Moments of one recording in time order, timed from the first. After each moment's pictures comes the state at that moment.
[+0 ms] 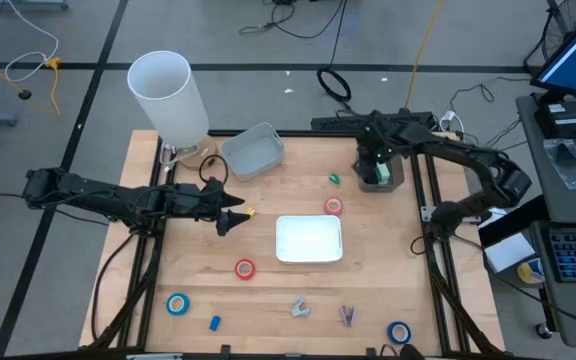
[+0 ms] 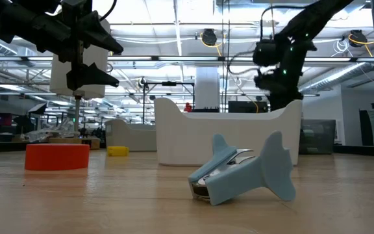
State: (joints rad) left arm -0.03 0.90 0.40 0.14 -0.14 -0.65; right arm -0.75 1.42 0.96 -0.70 0.00 0.02
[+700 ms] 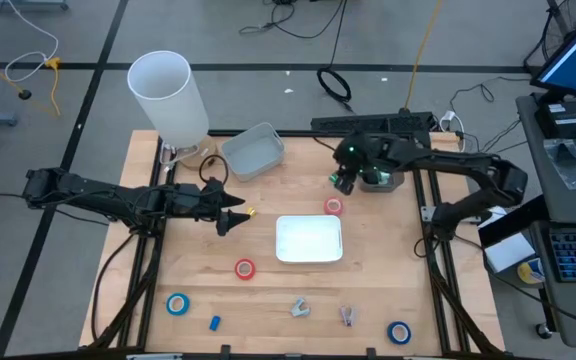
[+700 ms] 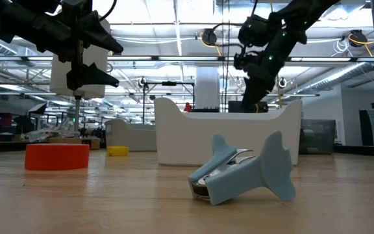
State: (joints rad) left arm -0.03 0.90 0.40 0.14 -0.14 -0.66; right arm -0.47 1.43 0.96 -0.48 0.03 -0.03
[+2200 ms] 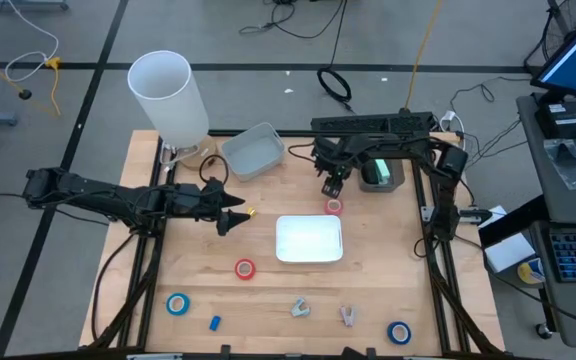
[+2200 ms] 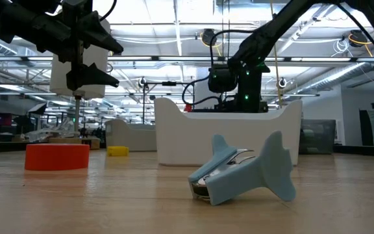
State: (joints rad) left arm -0.03 0.90 0.40 0.14 -0.14 -0.66; right arm -0.48 1.91 1.23 -0.72 0.08 -0.04
